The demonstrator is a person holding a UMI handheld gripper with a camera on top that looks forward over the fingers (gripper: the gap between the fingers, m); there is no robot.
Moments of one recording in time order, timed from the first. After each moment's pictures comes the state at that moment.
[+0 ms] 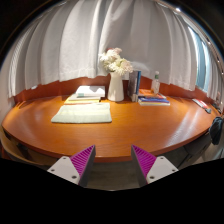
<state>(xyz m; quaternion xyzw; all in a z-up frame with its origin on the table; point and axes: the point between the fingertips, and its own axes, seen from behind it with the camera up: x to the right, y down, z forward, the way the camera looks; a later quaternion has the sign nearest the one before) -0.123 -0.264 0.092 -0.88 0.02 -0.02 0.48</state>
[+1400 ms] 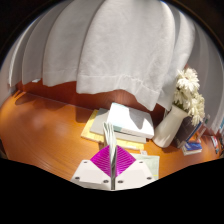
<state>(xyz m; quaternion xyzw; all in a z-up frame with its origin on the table) -0.338 0.083 0.113 -0.88 -0.10 -0.05 0.46</state>
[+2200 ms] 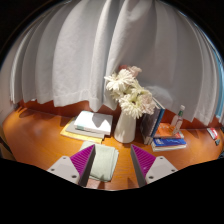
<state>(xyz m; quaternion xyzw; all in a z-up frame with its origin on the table) -0.127 -0.006 0.200 -0.86 -0.06 0.00 0.51</state>
